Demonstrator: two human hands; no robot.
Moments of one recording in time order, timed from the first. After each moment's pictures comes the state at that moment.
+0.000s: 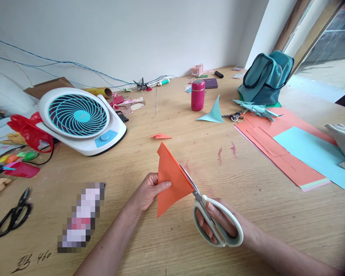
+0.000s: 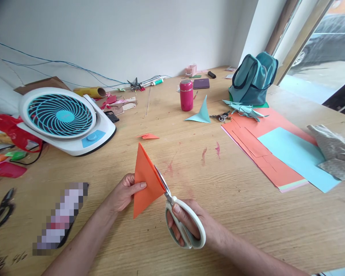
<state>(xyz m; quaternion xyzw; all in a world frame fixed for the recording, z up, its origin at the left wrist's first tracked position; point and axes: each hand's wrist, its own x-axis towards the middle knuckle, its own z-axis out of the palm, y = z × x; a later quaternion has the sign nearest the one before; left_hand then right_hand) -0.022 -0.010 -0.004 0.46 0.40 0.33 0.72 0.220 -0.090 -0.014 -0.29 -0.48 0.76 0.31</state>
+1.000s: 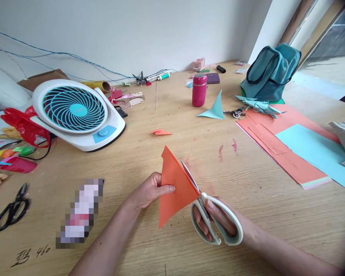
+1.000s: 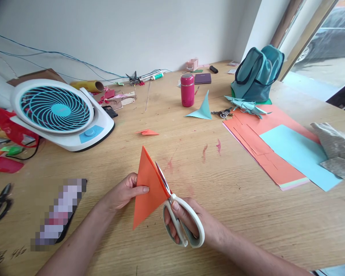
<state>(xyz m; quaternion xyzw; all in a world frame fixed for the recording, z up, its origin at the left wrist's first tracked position) -0.023 -0.011 0.002 0.50 0.38 0.23 0.74 0.217 -0.089 -0.008 -0.29 -0.50 0.76 0.31</state>
